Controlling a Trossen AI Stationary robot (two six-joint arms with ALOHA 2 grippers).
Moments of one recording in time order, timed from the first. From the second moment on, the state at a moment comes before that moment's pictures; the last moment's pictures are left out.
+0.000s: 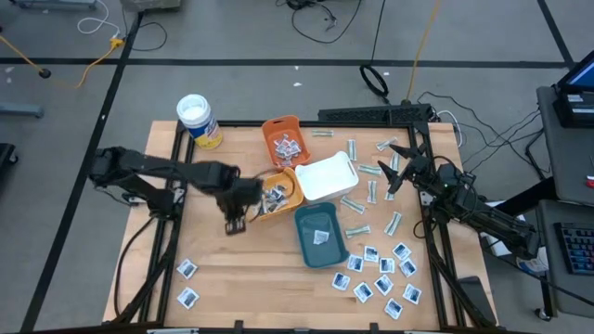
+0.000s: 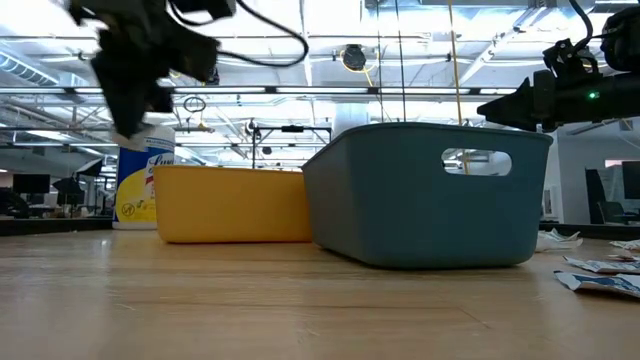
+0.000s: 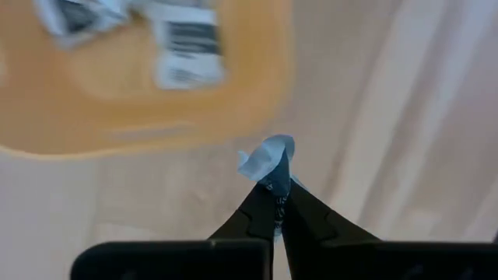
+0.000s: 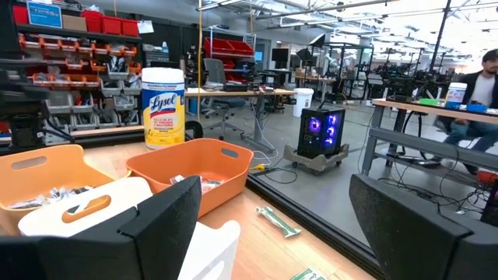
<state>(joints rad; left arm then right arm) -0.03 1.44 1.09 -1.11 0.18 -0.31 -0.52 0.01 0.01 0.08 0.10 -0.07</state>
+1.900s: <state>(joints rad) 0.26 1.72 1.42 -1.27 0.15 -0.25 -0.52 0.02 0.01 0.08 0.10 -0.07</state>
